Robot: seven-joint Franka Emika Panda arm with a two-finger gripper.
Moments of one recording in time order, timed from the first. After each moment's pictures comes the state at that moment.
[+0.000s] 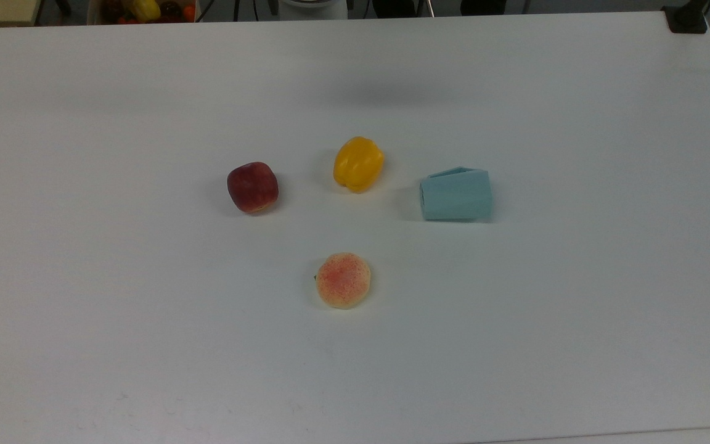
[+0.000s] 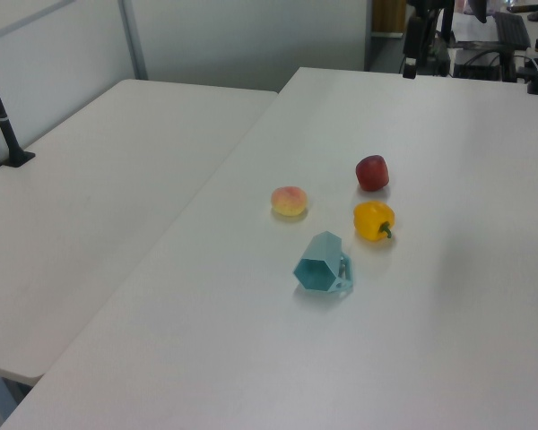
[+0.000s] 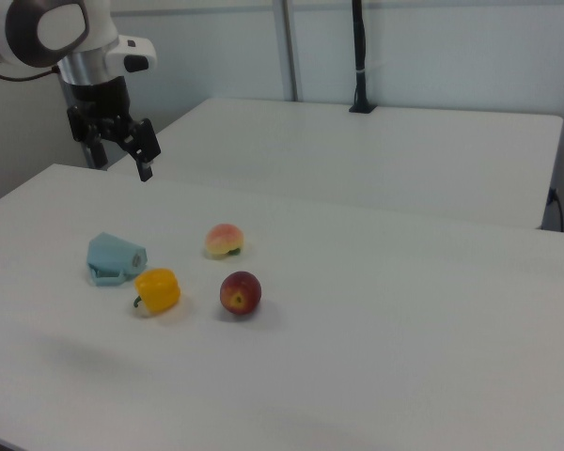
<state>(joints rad) 0.14 -0.05 -0.05 -1.66 0.09 1.69 0.04</state>
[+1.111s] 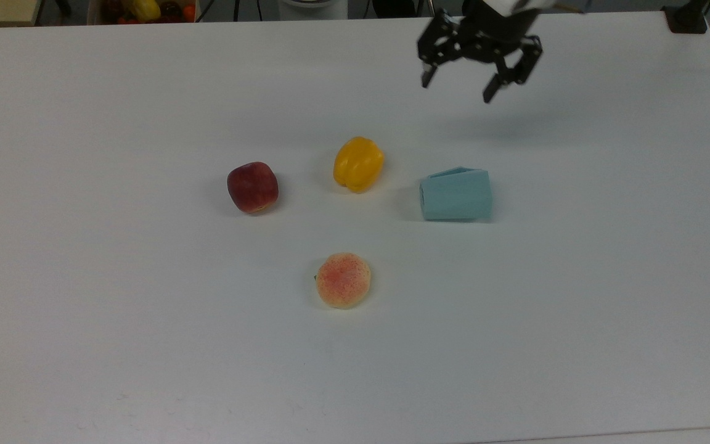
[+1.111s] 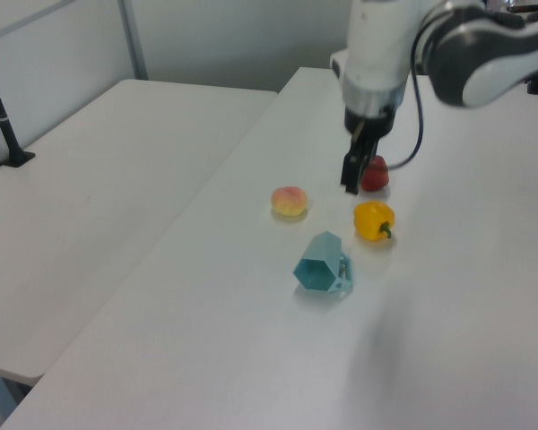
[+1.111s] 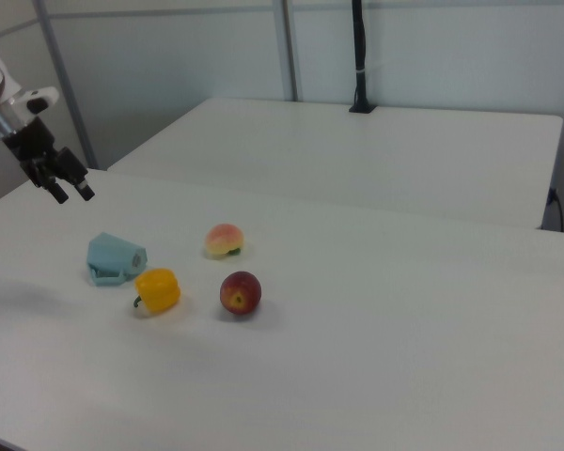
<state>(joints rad) 0.40 0.29 0.21 -1.52 -0.43 1.78 0.68</state>
